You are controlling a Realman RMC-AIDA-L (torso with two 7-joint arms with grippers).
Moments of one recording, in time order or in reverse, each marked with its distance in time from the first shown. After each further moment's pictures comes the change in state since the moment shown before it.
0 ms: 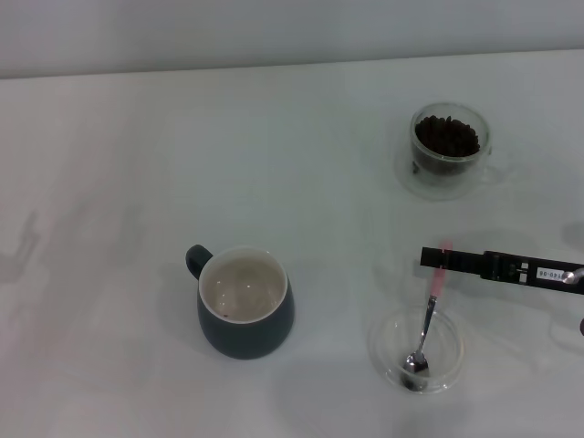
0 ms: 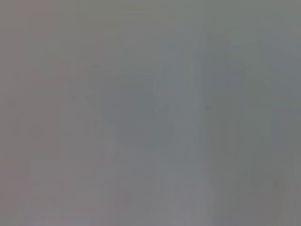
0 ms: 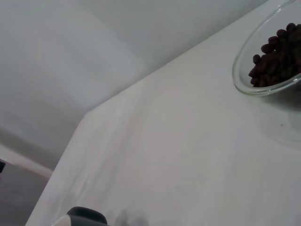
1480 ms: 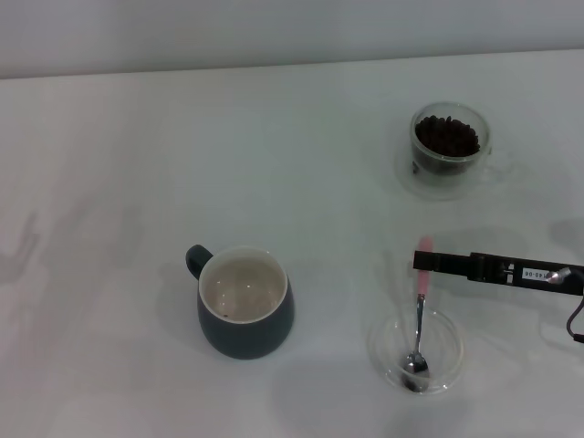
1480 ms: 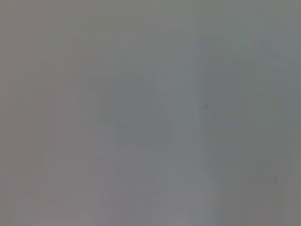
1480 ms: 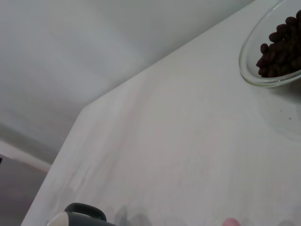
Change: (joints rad) left arm -0.001 0.000 0.000 -0.002 0.000 0.000 0.027; right arm 0.016 0.015 -0.026 0.000 0.001 -0.028 0.013
